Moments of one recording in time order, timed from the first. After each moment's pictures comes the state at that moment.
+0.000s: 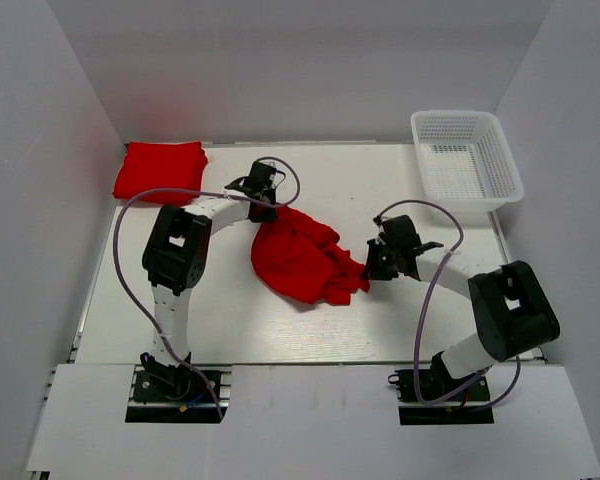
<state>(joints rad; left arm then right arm) -0.43 2.11 1.49 -0.31 -0.11 -0.36 0.40 1.50 0.69 -0.18 -0.21 0.36</state>
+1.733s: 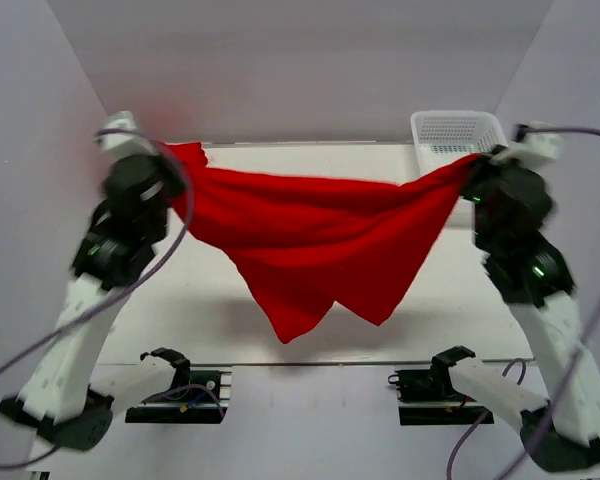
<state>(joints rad) -0.43 0.99 1.48 -0.57 -0.60 -0.39 0.41 0.88 1.37 -0.48 0.60 0.17</state>
